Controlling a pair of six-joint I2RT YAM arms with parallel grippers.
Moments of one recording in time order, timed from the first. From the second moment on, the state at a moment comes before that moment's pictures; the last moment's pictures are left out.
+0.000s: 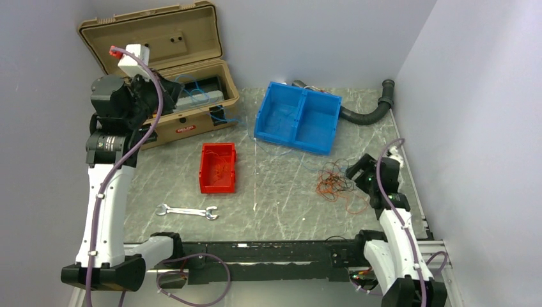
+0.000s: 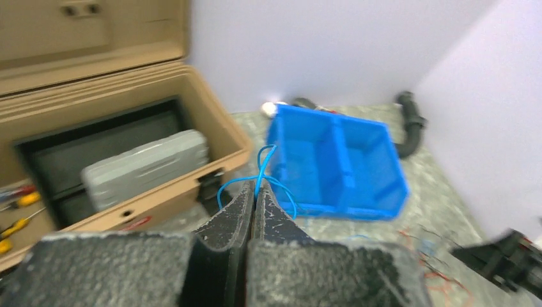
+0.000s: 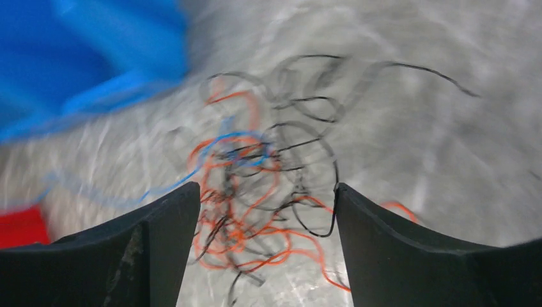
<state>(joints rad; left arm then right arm) -0.03 1.11 1.52 -0.50 0.25 -0.26 -0.14 0.74 0.44 -0.40 0.03 0.62</state>
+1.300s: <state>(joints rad) -0.07 1.14 1.55 -0.35 0.70 -0.31 0.64 1.63 1.09 0.35 -0.35 0.10</state>
